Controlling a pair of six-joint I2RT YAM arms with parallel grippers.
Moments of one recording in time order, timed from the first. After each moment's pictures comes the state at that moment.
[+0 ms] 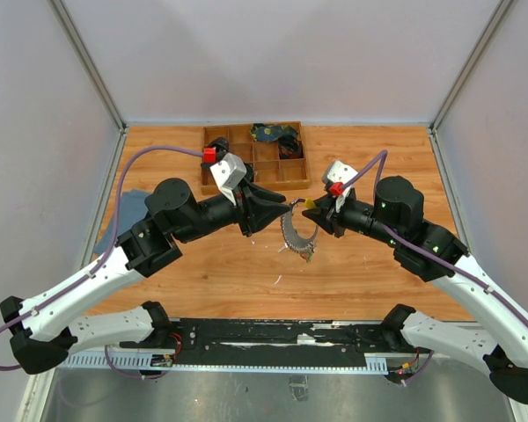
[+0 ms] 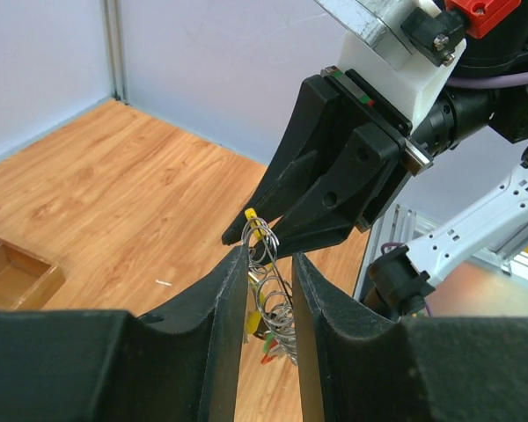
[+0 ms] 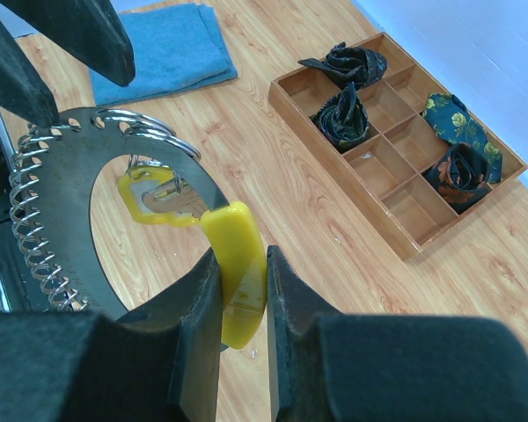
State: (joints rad) left arm -0.94 0.98 1.09 -0.03 0.20 -0.22; right arm 0.79 0.89 1.11 -0.46 -0.22 -0.19
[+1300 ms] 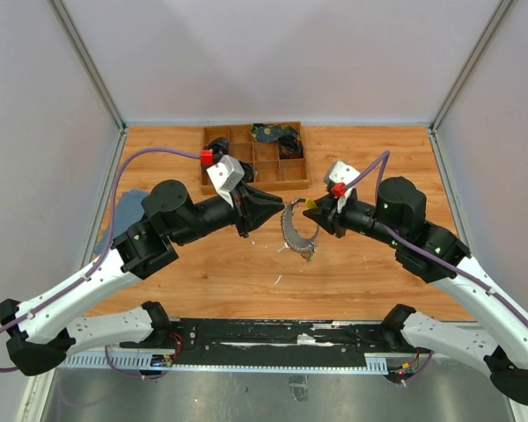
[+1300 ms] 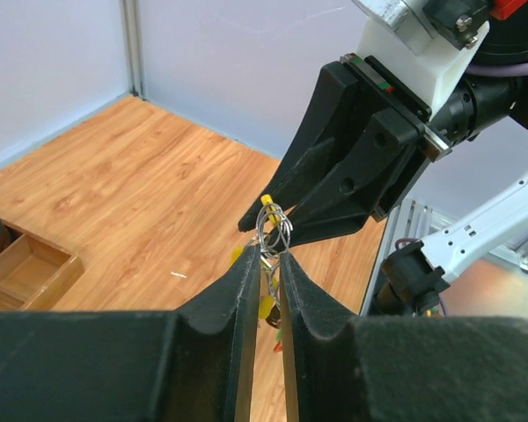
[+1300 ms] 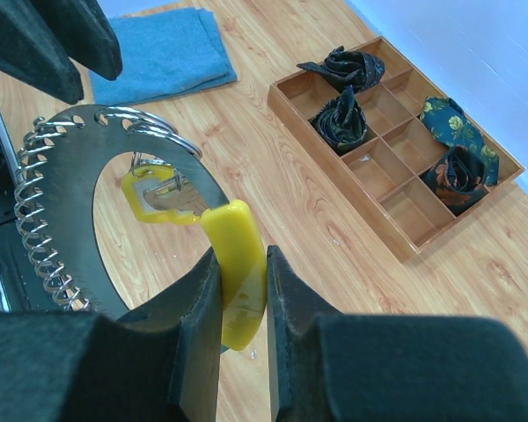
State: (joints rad) left arm -0.95 0.96 1.09 -0.07 0.17 -0.19; right arm 0.79 0.88 1.11 -0.46 -0.22 -0.19
